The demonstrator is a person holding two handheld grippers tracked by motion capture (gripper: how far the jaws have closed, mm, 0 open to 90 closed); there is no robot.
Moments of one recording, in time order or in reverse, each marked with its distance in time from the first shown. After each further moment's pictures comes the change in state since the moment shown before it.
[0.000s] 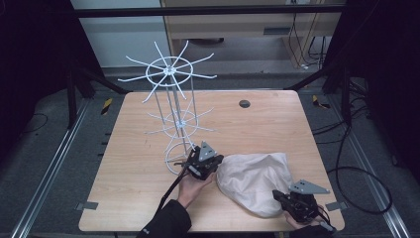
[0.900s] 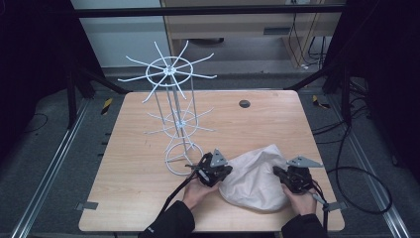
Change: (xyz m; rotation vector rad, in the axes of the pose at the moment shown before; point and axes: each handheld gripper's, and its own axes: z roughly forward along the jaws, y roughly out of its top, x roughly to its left) left arm -0.021 -0.011 0.012 0.095 -0.127 0.090; right arm -0.049 0.034 0.050 -0.047 -0.065 0.026
